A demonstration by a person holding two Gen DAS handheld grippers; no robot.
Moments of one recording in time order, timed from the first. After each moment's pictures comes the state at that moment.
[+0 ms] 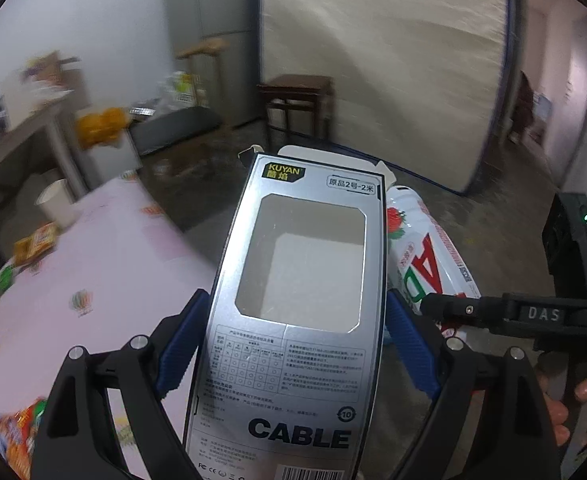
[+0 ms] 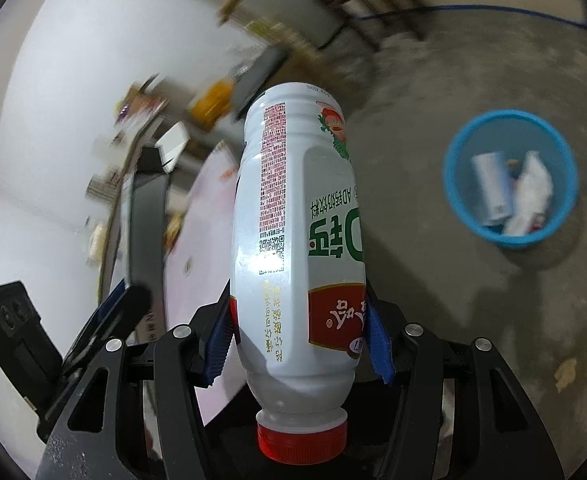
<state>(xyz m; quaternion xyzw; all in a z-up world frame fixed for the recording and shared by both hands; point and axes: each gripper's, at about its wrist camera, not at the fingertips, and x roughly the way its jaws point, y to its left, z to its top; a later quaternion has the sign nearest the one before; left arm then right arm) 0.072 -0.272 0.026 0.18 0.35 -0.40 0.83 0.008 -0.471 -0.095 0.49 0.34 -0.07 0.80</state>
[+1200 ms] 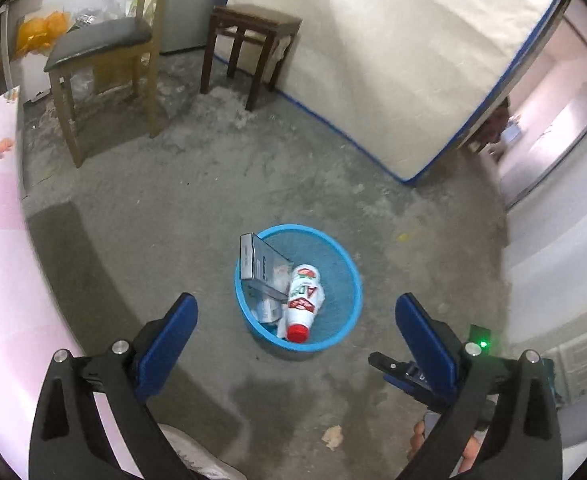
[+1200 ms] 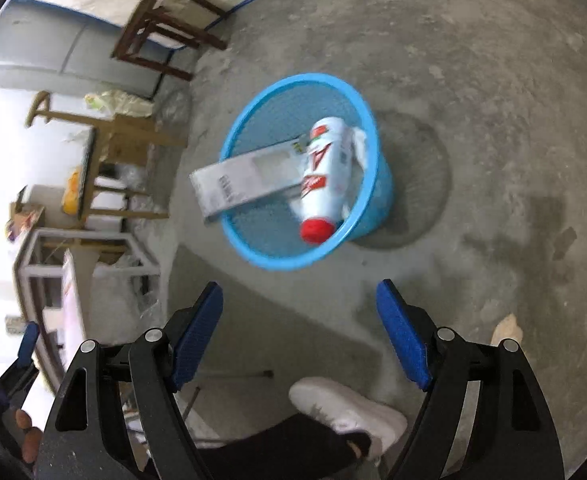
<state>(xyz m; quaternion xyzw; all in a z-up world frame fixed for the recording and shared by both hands) 0.113 -0.391 -0.042 0.07 0.49 -0.46 0.74 -0.082 -0.574 -0.246 0.59 0.37 -0.26 0.67</state>
